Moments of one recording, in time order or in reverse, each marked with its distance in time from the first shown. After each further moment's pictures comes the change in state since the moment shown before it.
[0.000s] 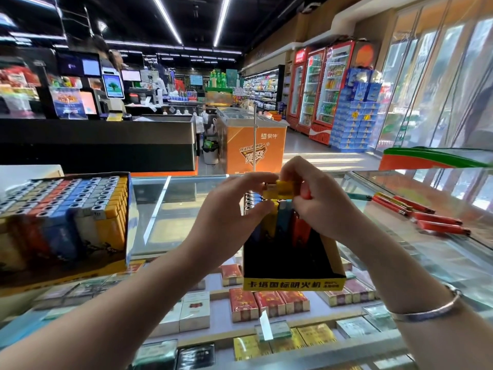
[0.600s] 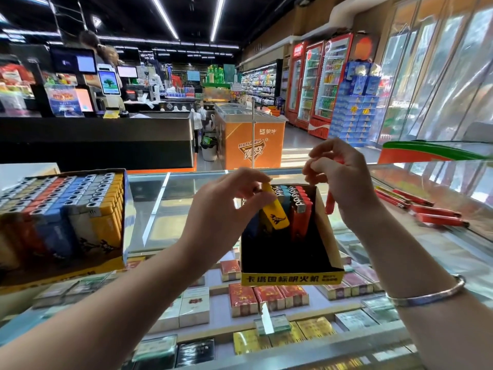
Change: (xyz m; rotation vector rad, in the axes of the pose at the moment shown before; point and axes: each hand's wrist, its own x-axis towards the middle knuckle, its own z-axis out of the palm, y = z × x) left_hand 0.000 -0.001 0.000 0.022 0.091 0.071; right_hand 0.008 0.018 -0.014 0.536 0.351 0.355
